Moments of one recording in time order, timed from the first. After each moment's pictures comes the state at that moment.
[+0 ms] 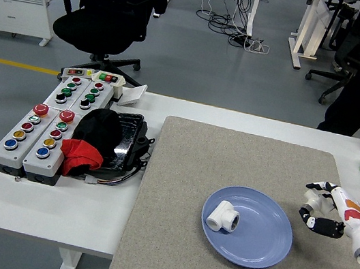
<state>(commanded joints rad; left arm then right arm) -0.25 0.03 -1.13 -0.30 1.55 0.05 0.52 0.43 -0.42 0.95 1.30 -1.71 -0.21 -0.11</state>
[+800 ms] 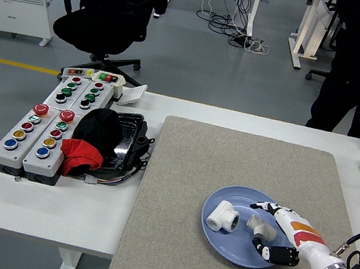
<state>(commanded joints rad) -0.24 0.03 -1.13 -0.30 1.55 0.05 0.53 0.39 -0.43 0.83 1.45 -1.76 -0.12 -0.11</state>
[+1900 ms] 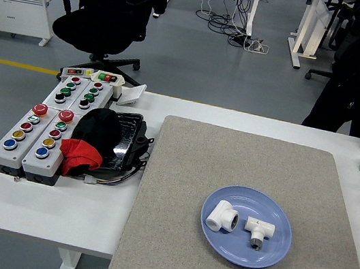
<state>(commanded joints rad) -0.25 0.03 -1.11 -0.30 1.53 0.04 0.53 0.23 -0.34 1.48 1.37 -0.85 -0.33 0.08</state>
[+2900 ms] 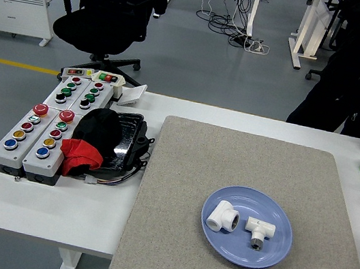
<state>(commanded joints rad) -0.25 0.02 -1.13 -0.30 1.56 0.04 0.53 0.17 -0.32 1.51 1.37 -0.45 -0.32 0.05</state>
